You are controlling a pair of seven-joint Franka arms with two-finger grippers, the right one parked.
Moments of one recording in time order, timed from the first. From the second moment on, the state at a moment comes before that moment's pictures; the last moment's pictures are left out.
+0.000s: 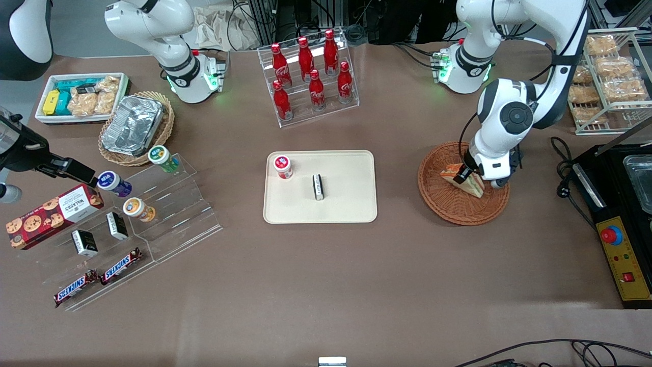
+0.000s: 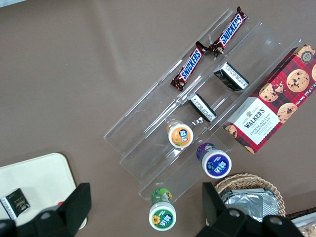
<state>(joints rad) -0.01 0.04 -0.22 -2.50 0.04 2.46 -1.16</state>
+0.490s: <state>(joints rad) -0.01 0.04 -0.22 -2.43 0.04 2.45 -1.20</state>
